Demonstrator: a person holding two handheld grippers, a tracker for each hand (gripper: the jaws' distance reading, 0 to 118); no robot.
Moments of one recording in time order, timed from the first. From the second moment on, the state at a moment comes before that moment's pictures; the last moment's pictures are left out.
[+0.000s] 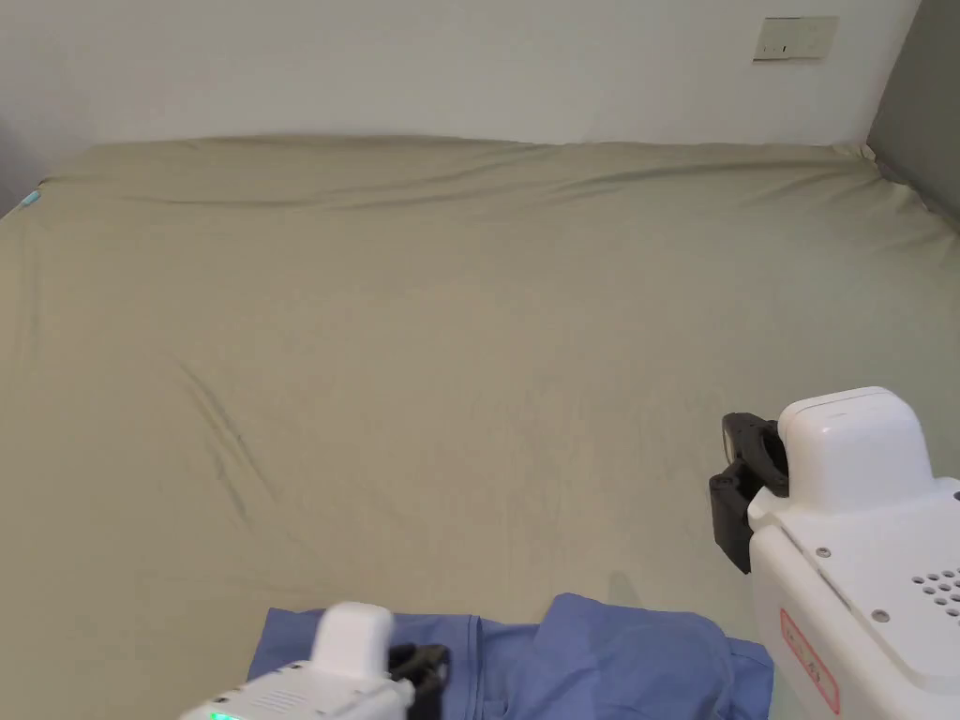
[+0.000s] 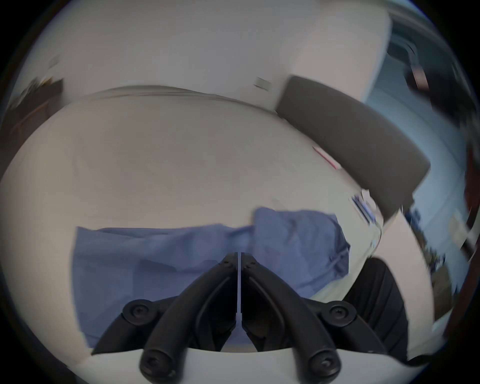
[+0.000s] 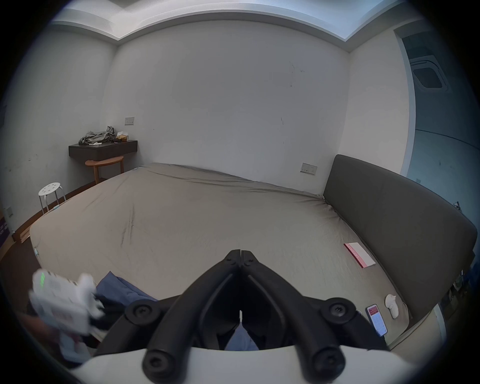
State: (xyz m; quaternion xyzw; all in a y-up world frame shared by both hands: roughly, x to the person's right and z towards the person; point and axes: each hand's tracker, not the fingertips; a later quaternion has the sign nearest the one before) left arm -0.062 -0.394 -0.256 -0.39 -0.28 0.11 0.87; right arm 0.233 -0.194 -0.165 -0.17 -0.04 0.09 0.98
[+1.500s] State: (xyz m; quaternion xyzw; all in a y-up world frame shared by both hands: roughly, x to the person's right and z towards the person) left arm -0.230 -0.396 -0.317 -0.47 -0.12 0.11 0.87; right arm 0.214 -0.192 -0.175 -0.18 -0.02 0.11 0.98
